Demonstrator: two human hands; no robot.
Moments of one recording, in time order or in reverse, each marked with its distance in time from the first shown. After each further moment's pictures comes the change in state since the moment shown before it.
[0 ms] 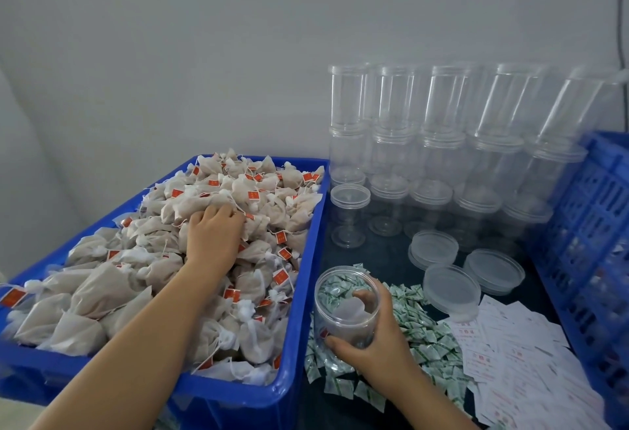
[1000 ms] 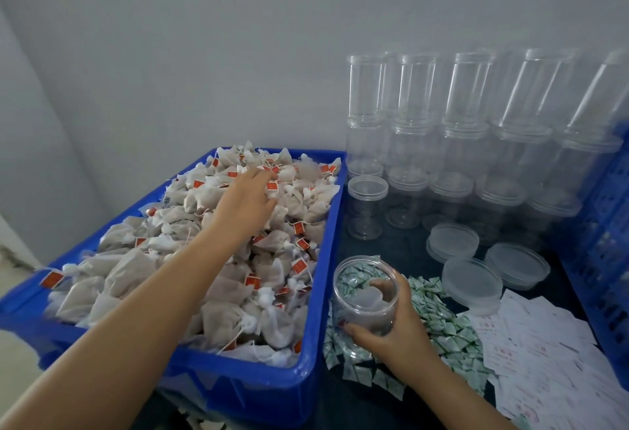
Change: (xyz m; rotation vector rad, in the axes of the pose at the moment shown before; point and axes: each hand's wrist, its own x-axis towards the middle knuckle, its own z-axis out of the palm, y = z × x) left_hand 0.021 0.005 -0.039 -0.479 0.024 0.043; right_hand 0.003 0.000 0.000 -0.001 -0.012 -0.038
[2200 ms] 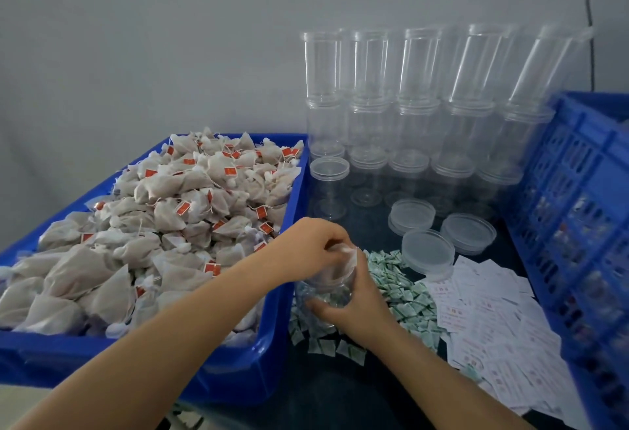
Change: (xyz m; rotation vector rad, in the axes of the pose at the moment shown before) left_hand -0.062 0.124 0.026 -0.270 -0.582 0.340; right_hand 0.002 -0.003 0.001 0.023 -0.015 -0.015
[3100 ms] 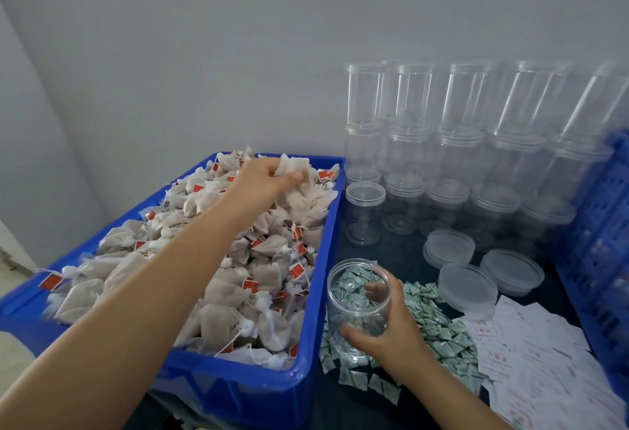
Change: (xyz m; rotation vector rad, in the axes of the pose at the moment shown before) left_hand -0.007 -0.075 -0.100 -0.577 0.555 -0.255; right_hand 0.001 -0.004 -0.004 -0.083 -0.041 0.039
